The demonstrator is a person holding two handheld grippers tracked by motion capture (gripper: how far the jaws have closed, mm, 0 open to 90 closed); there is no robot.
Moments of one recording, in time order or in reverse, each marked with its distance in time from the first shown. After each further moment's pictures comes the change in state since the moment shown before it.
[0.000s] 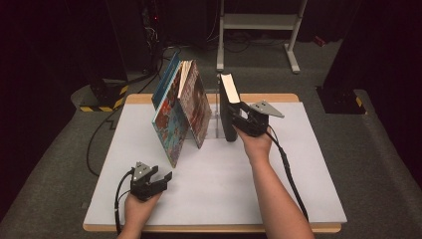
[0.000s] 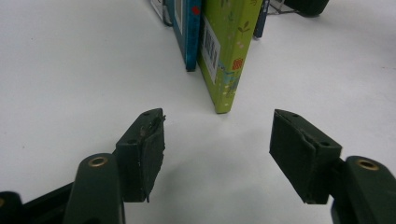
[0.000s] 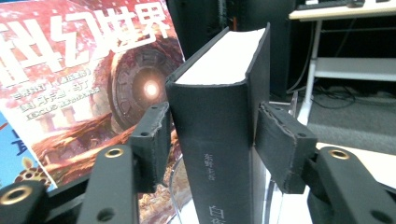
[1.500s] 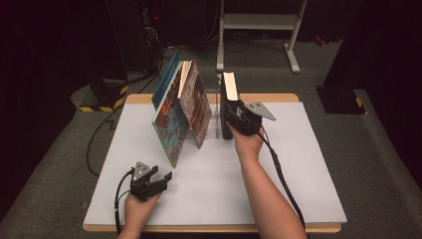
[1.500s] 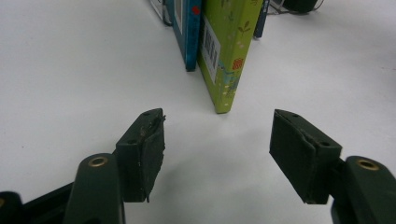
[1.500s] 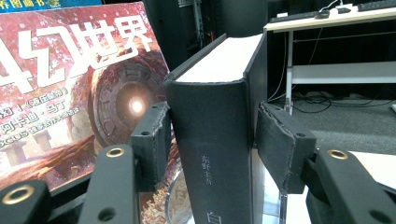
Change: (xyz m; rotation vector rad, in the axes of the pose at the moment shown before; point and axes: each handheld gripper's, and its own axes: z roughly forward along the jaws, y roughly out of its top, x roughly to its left) left arm 0.000 0.000 0.000 0.003 -0.001 -0.001; right arm 0.015 -0.007 0.017 -0.062 -0.113 0.056
